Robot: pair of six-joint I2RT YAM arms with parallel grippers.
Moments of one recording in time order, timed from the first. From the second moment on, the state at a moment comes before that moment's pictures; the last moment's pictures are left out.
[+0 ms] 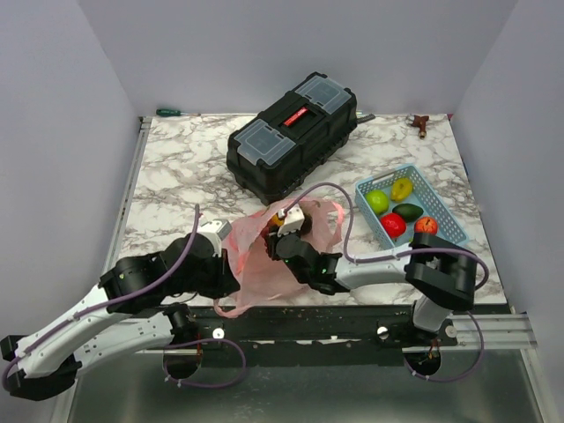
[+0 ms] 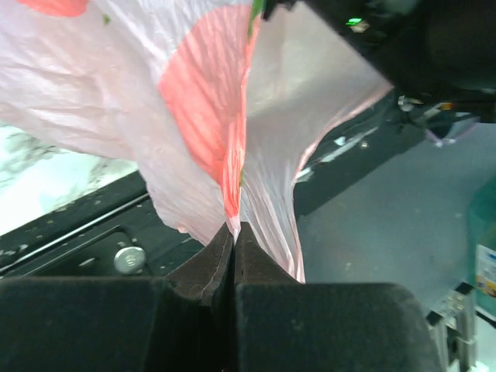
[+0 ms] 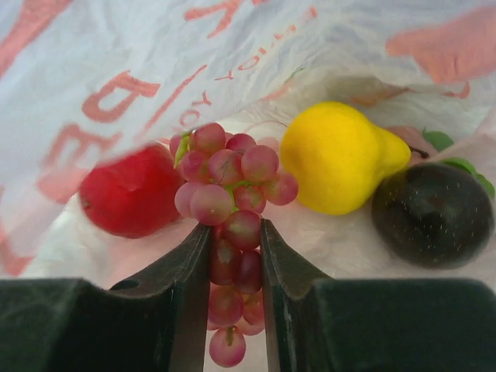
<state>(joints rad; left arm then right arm) -1.03 0.58 0.89 -1.08 -0.01 -0.81 1.22 1.73 0.82 0.53 0.70 0.43</state>
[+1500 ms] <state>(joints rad) -1.03 0.55 0.87 -1.18 -0.25 -0.73 1.37 1.18 1.24 -0.07 0.81 0.26</state>
